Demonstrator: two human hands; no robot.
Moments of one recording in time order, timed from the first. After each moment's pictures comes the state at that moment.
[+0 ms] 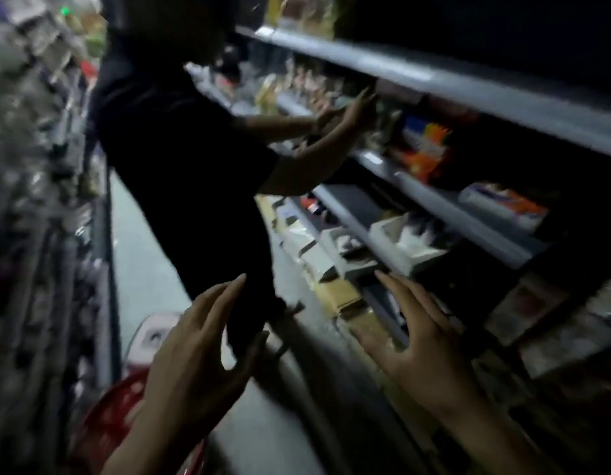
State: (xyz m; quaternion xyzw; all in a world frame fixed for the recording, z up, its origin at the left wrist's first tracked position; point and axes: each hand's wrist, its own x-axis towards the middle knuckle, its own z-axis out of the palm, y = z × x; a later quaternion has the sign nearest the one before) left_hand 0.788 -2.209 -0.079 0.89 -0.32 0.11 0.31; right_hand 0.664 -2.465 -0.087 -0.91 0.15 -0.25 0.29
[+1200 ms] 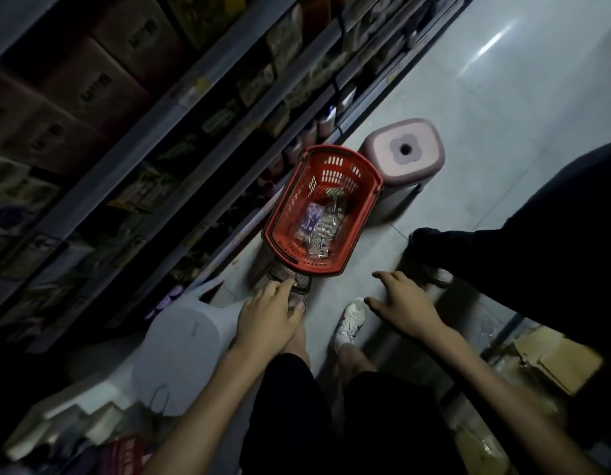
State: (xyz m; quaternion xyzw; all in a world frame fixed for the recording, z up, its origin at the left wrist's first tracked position) left_hand 0.811 -1.990 -0.430 0.86 0.37 -0.22 0.26; right_hand 1.008 -2.167 -0.449 -0.85 -0.31 0.42 0.04
